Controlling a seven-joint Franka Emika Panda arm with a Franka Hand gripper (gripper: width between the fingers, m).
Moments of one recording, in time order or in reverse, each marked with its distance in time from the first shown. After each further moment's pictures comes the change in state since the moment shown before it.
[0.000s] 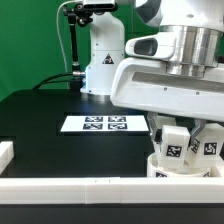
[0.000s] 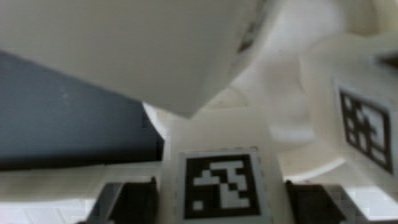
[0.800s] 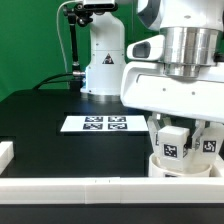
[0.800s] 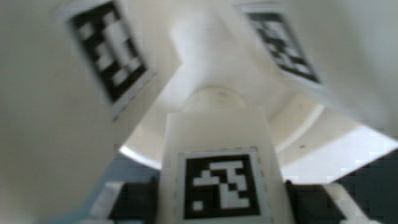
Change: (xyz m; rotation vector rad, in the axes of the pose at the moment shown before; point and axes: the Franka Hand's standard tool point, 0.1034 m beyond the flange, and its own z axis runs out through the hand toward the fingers) arm -0.004 -0.012 0.001 0.057 0.009 0.564
